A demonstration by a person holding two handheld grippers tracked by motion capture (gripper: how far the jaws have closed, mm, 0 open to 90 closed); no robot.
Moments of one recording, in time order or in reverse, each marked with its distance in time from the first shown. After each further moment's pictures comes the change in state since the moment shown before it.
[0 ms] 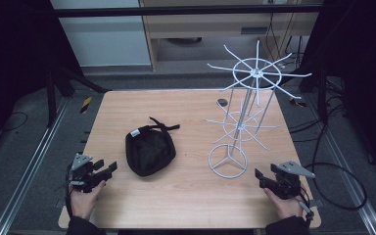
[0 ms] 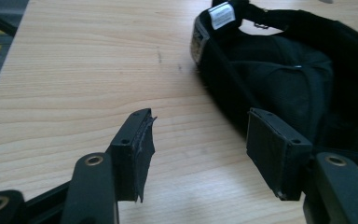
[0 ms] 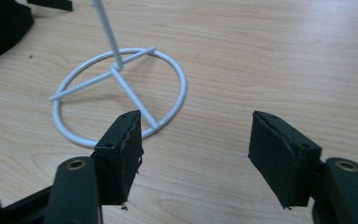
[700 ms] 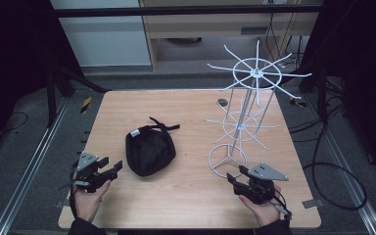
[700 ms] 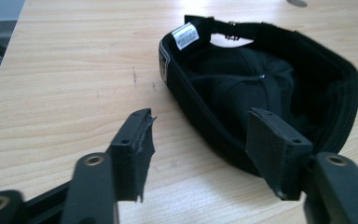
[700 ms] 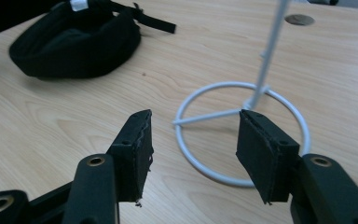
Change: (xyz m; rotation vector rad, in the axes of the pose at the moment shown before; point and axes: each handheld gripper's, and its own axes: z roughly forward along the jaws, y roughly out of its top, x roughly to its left) left arm -0.024 0.013 -0.008 -0.031 -0.019 0.069; right arm 0.081 0.020 -0.003 -0.055 0.194 -0.121
